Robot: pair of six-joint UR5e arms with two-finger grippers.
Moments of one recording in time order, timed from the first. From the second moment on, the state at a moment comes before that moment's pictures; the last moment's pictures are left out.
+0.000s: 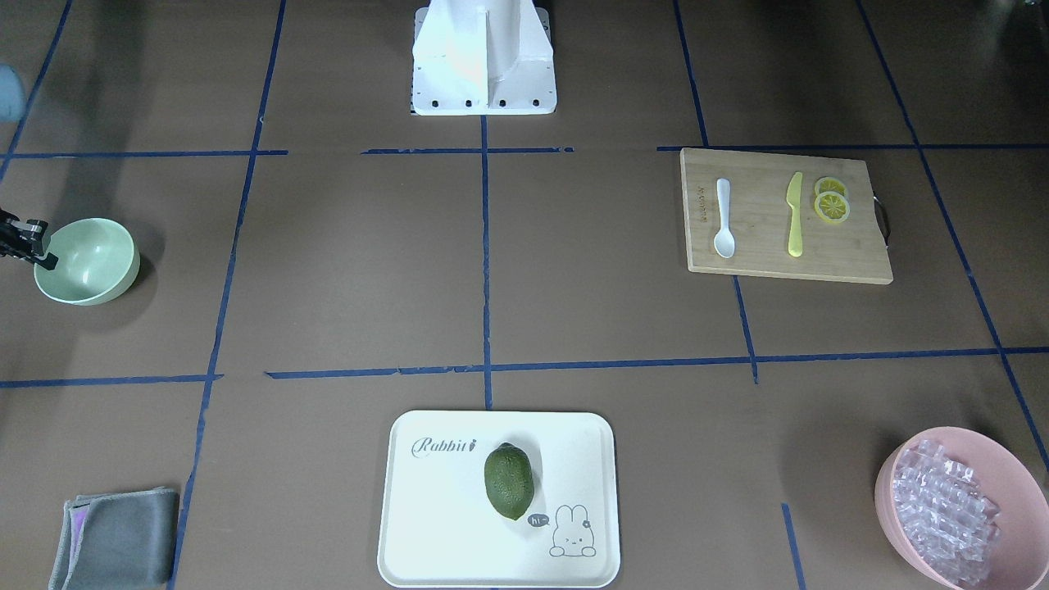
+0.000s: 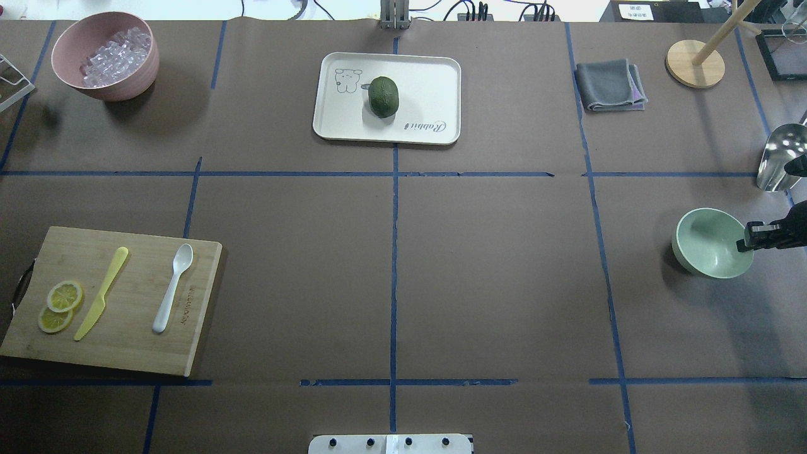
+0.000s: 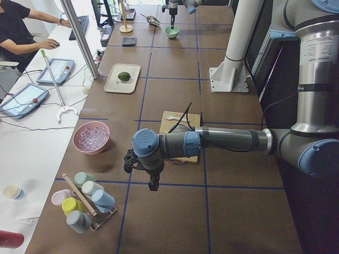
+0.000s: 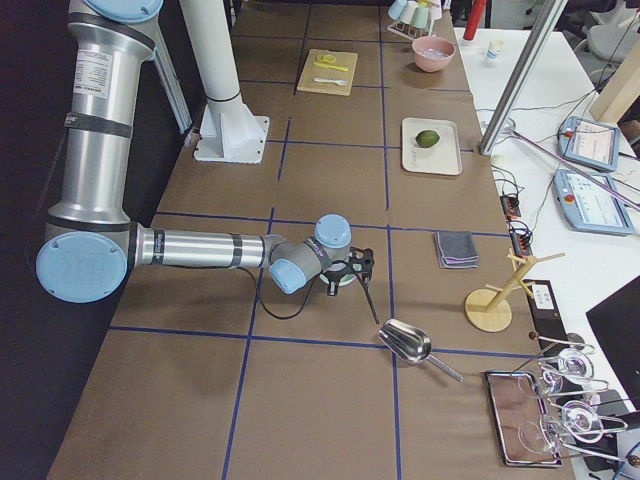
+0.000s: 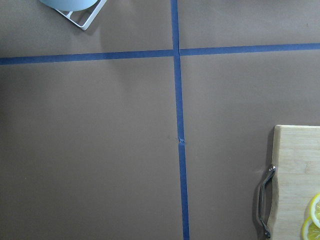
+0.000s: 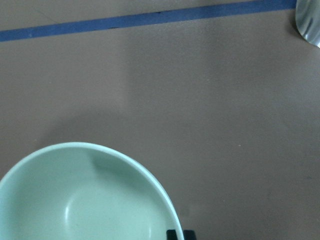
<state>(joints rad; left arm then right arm) -1.61 -1.50 -1.69 -1.42 -2.42 0.16 1.07 -1.74 1.63 -0.86 2.29 0.82</state>
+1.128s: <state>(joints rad) -1.61 -1.48 -1.74 -1.42 -2.42 0.16 1.00 -1.38 2.07 -1.54 2.31 1.05</state>
